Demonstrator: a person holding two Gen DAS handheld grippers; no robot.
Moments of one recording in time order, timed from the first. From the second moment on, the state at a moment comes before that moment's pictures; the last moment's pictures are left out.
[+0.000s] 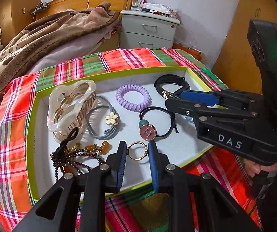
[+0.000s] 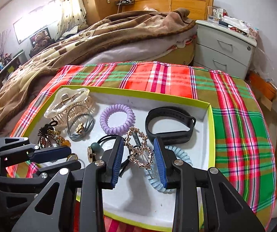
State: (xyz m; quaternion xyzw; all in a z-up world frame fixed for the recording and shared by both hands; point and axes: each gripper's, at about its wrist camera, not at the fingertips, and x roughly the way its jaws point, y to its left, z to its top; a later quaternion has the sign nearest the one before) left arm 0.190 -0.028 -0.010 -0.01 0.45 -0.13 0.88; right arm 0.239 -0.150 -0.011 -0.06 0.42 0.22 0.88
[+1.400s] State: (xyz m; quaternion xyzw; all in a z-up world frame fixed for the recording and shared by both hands) left arm 0.185 -0.025 -0.004 -0.02 0.45 -0.10 0.88; right arm 0.225 -0.161 -0.002 -0.03 0.41 0.22 0.88
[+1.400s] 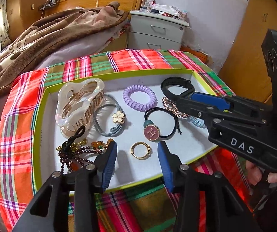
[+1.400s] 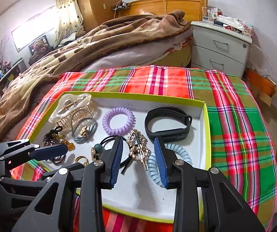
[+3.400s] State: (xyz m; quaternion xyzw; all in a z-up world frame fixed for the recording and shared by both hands) left arm 0.051 -0.018 0.015 -0.02 0.39 0.05 0.92; right arm 0.068 -0.172 0.015 0.01 0.35 0.13 0.93
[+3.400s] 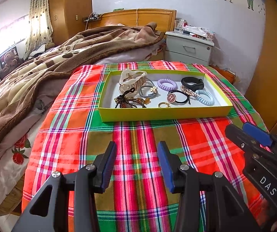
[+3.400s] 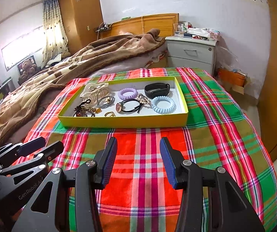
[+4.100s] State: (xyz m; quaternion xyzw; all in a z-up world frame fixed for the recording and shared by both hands) left arm 0.050 -0.015 0.016 -0.03 0.39 0.06 0.92; right arm 0.070 -0.171 0.016 0.00 0.35 0.13 0.93
